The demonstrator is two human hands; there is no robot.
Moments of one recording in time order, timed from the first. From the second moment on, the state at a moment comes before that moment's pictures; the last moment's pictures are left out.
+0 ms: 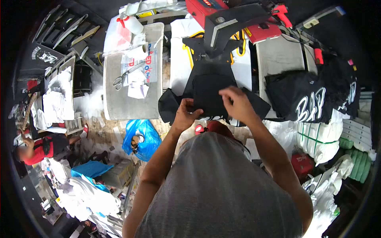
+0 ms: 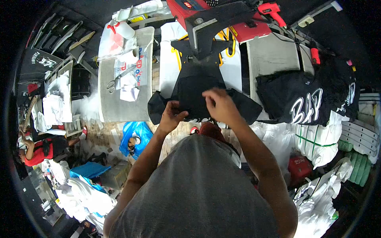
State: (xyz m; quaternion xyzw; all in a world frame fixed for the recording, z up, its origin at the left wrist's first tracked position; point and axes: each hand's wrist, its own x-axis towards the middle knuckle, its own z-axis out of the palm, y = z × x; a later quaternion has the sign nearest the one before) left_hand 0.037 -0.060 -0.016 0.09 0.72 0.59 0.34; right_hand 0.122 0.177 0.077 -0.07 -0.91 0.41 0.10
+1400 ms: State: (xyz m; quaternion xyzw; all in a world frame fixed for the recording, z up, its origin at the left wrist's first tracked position) left_hand -0.029 -0.422 -0.107 0.02 0.87 0.46 0.20; right_hand -0.208 -0.061 -0.066 -0.04 -0.96 0.27 -0.06
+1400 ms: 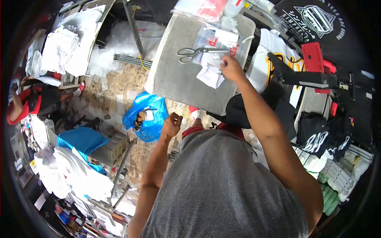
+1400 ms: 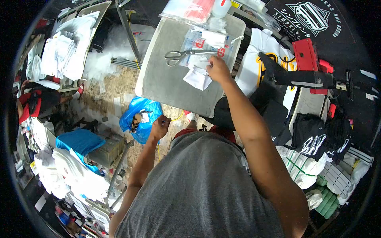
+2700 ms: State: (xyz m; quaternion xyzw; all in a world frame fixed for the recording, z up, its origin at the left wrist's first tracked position) left_hand -0.018 0.009 0.052 0.44 0.81 0.39 0.02; right_hand 0.106 0.190 0.012 -0.08 -0.91 0.37 0.17
